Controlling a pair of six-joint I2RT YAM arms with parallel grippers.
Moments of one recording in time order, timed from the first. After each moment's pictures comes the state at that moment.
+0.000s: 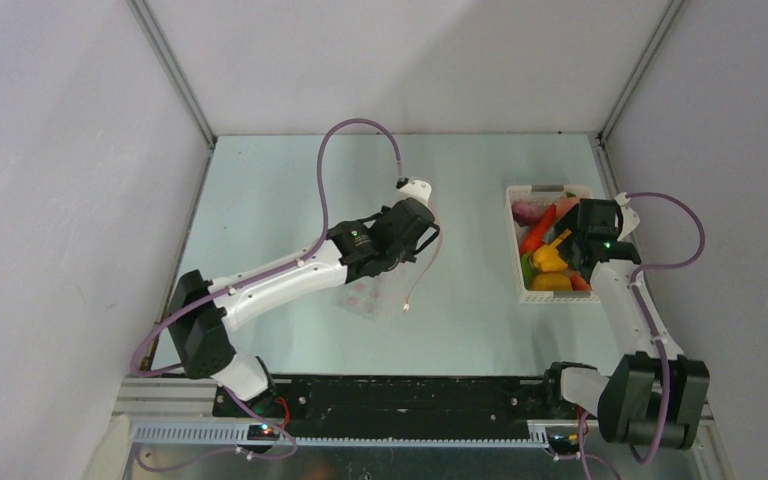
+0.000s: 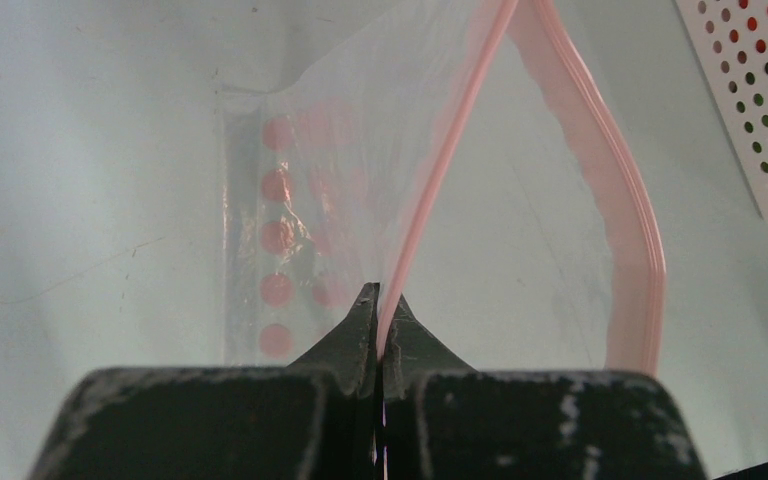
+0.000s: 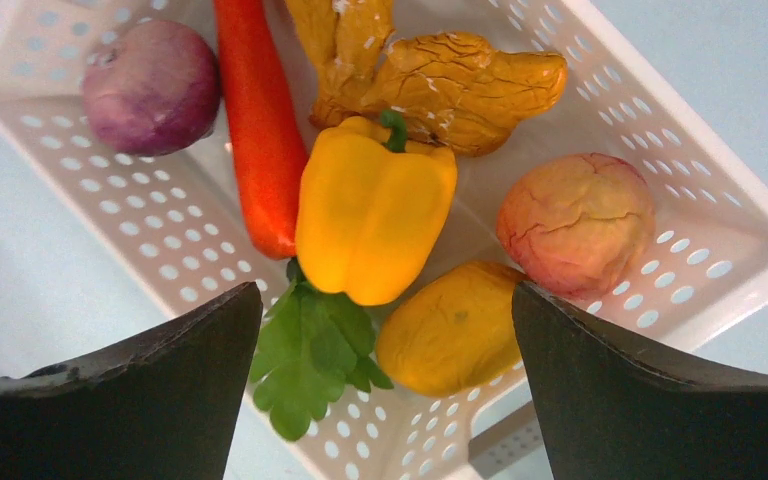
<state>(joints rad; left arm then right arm) -0.99 1.56 1.36 -0.59 -0.51 -0.42 -0.09 1.17 0.83 -0.54 0.25 0.68</state>
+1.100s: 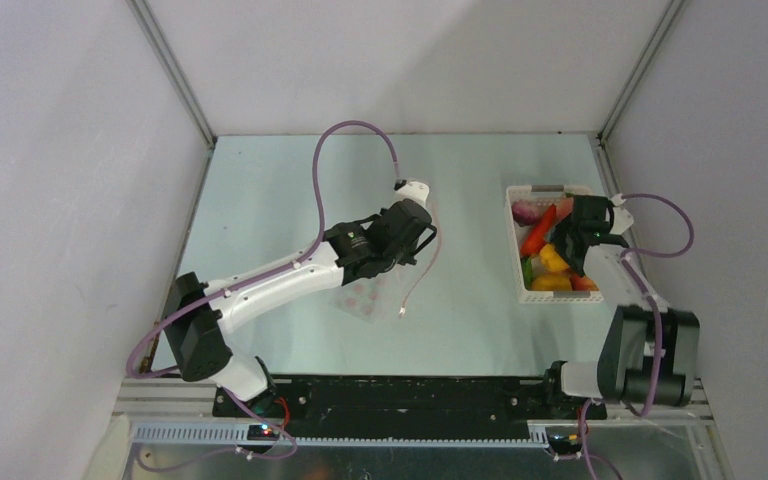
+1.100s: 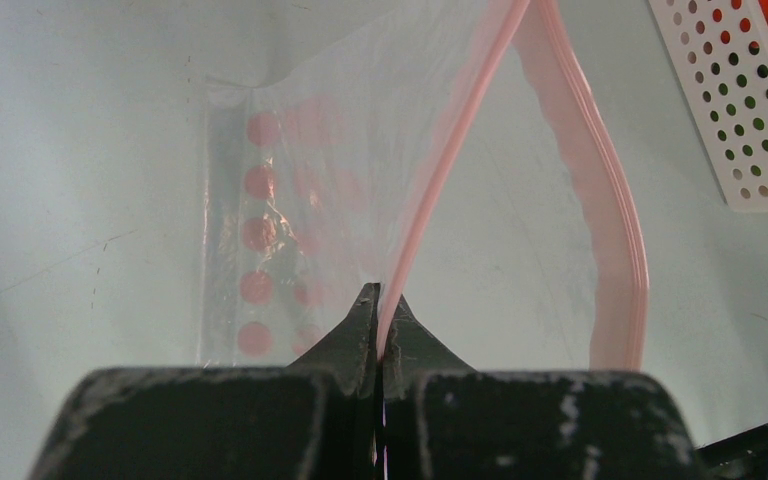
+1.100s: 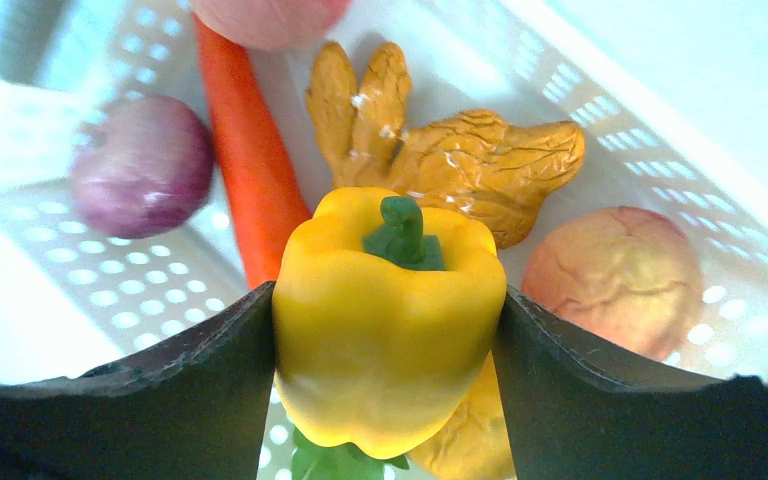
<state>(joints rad) -0.99 1.54 1.34 -0.58 -0.46 -0.44 -0.11 1.33 0.81 -0.38 0.27 0.74</state>
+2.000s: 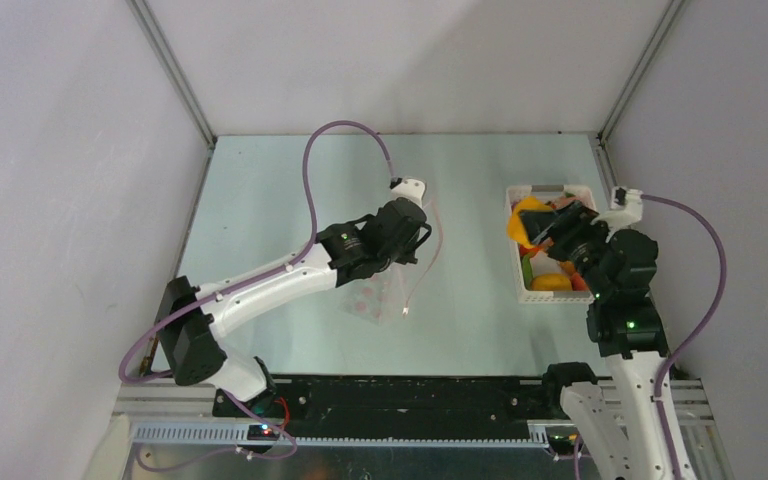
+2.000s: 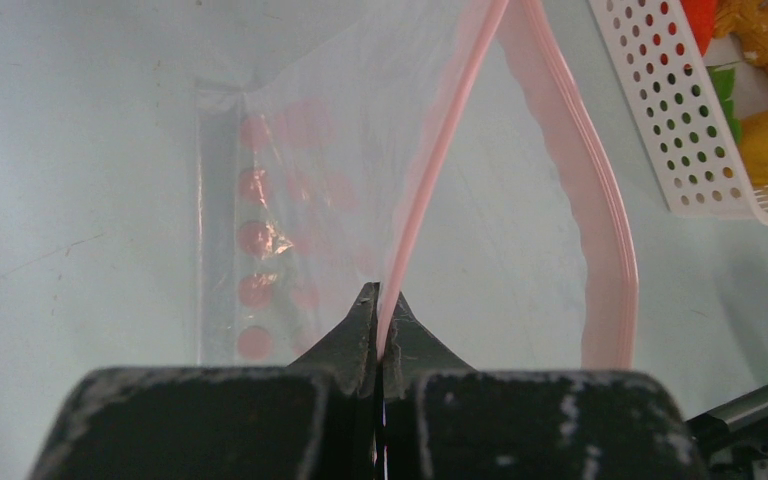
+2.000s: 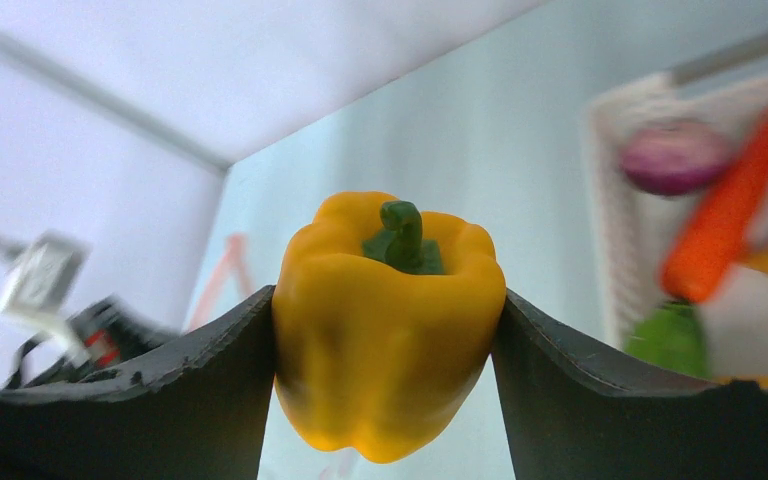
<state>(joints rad) -0.99 1.50 1.32 -0.54 -0.41 -0.48 0.10 0.61 0.80 -0.30 -0.23 0.66</state>
